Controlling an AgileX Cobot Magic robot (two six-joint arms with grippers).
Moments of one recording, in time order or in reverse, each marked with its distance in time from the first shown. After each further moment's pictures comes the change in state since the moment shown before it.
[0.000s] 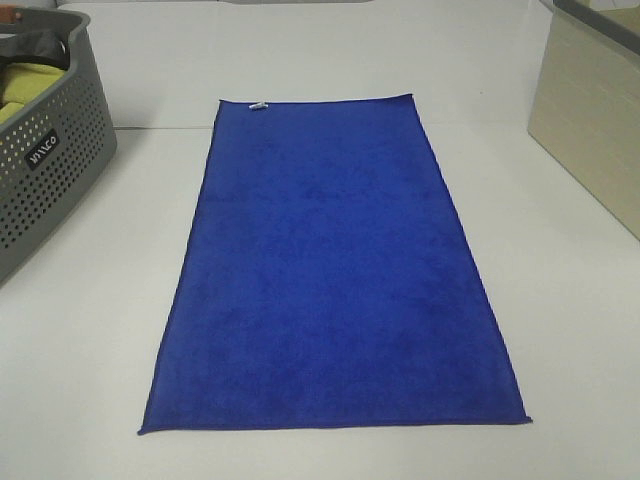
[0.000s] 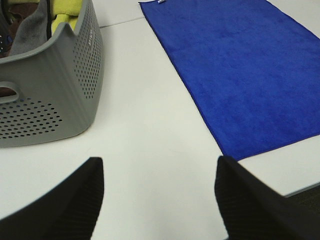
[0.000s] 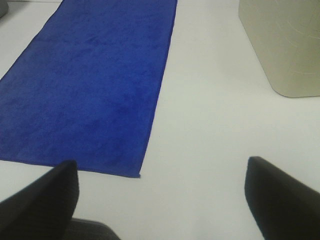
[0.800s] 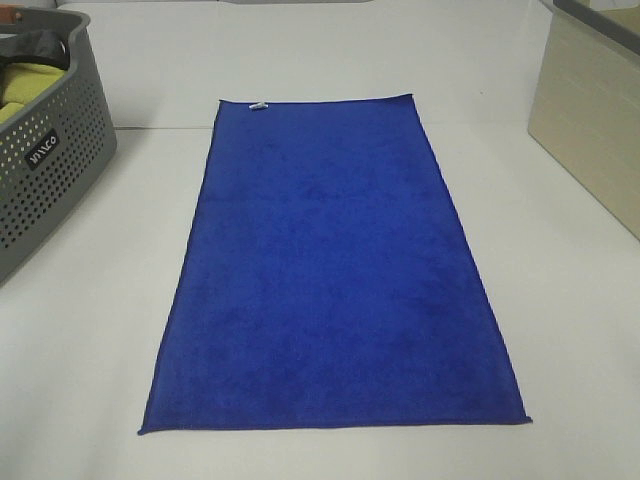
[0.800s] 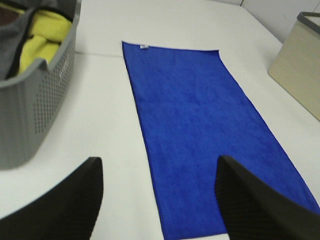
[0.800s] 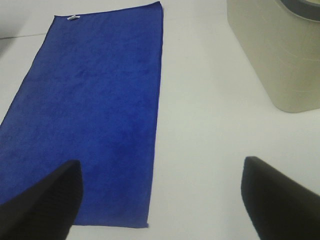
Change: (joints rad) left arm 0.000 0.312 -0.008 -0.200 -0.344 -0.170; right arm 0.000 0.451 -0.111 0.017 -0.260 0.095
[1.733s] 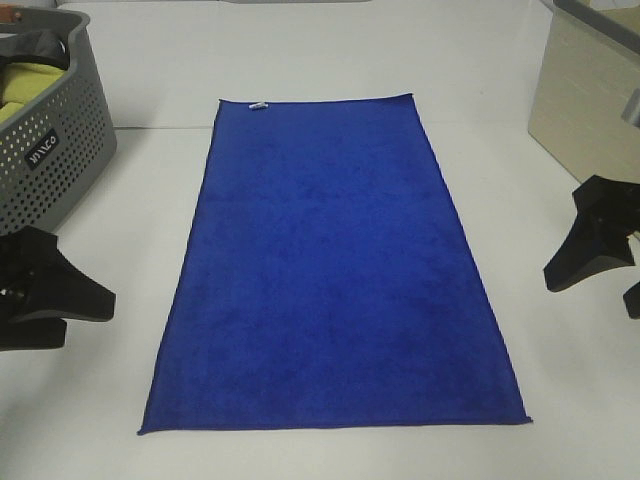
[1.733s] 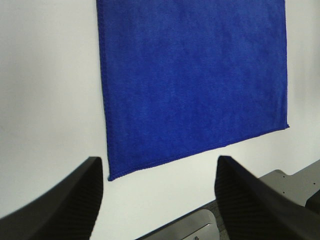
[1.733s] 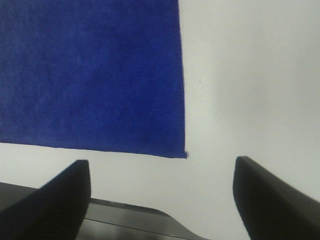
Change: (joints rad) left arm 0.000 1.101 -0.004 -0.683 -0.059 0.618; right arm -0.002 0.941 -0.150 0.238 0.042 -0.130
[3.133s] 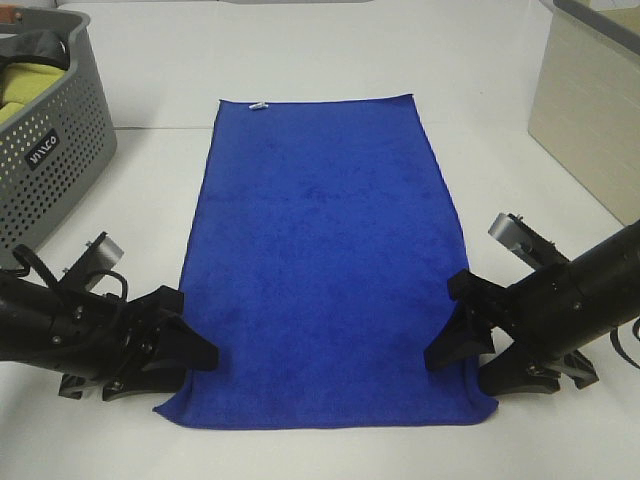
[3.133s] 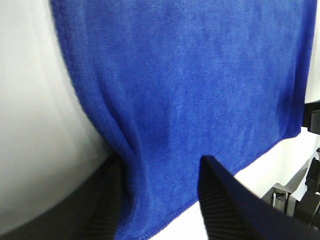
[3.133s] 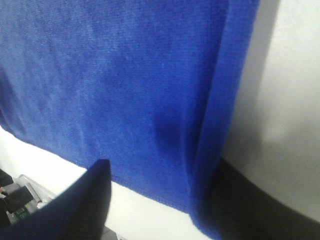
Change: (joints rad) left arm -0.186 0.557 -0.057 -0.618 -0.002 0.545; right arm 0.128 0.493 0.131 0.619 -0.217 -0.524
